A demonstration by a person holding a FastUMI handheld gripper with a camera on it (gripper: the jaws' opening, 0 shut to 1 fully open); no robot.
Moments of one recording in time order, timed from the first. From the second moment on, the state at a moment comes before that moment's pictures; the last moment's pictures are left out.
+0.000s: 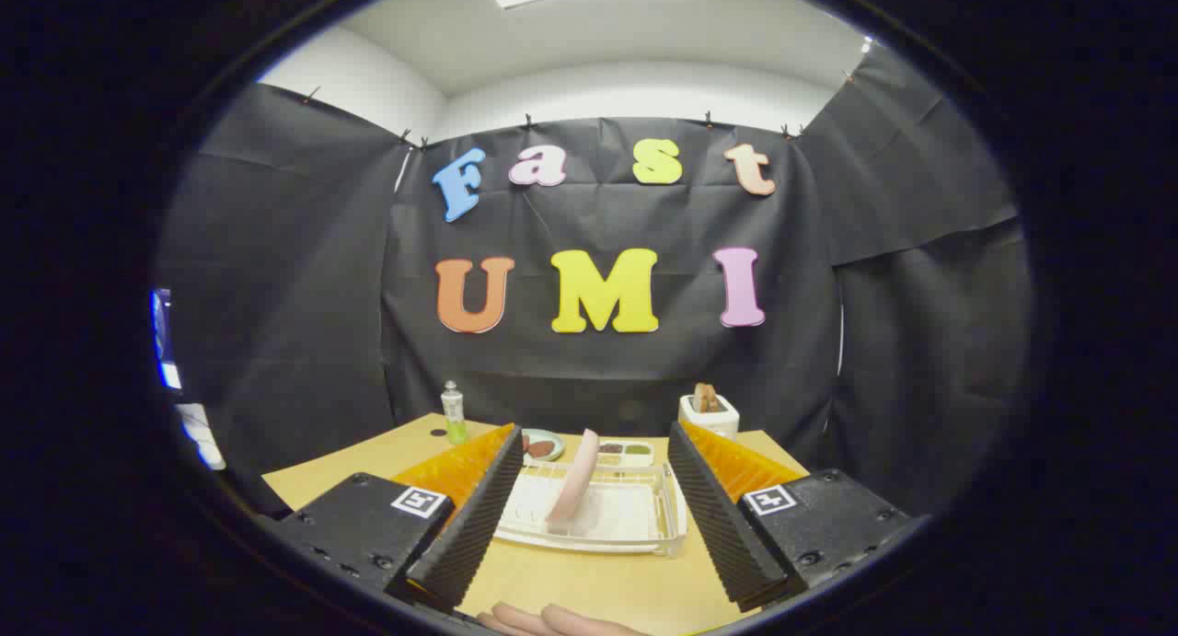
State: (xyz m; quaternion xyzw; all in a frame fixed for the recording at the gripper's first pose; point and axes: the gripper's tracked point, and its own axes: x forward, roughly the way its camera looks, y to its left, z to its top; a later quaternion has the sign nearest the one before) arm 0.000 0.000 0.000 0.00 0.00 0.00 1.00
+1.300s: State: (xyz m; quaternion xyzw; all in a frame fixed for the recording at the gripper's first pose) arm 0.145 -0.011 -0.018 0.01 0.16 -0.04 0.99
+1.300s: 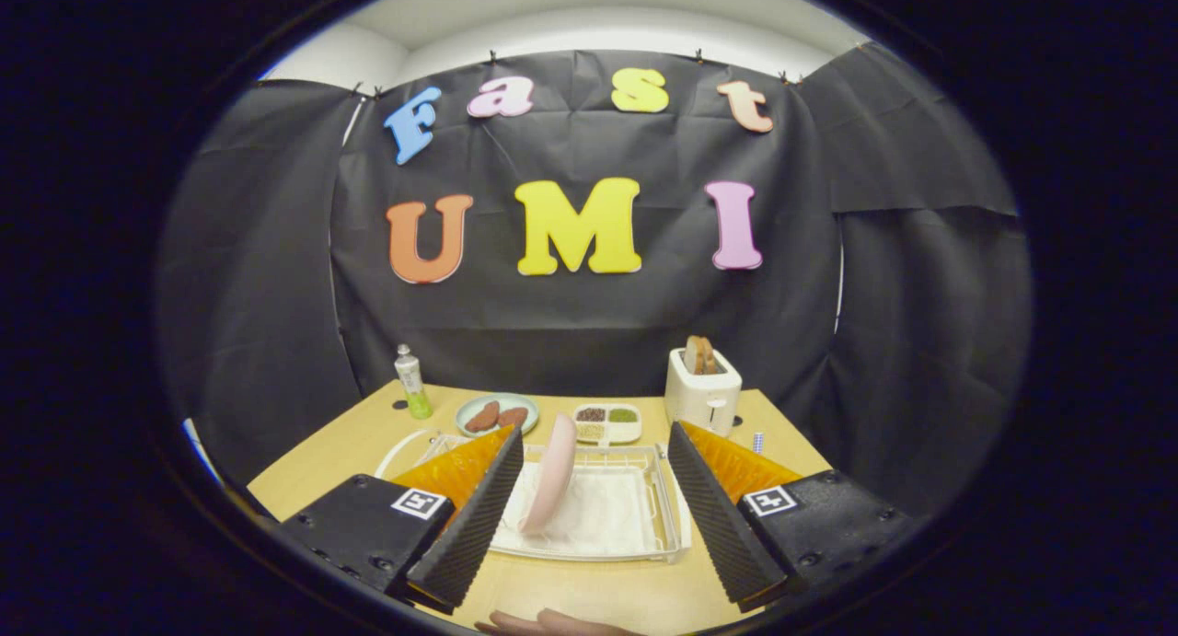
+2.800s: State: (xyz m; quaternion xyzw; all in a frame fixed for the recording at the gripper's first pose) arm 0.280 0.001 -0.100 -0.13 0.57 -0.19 0.79
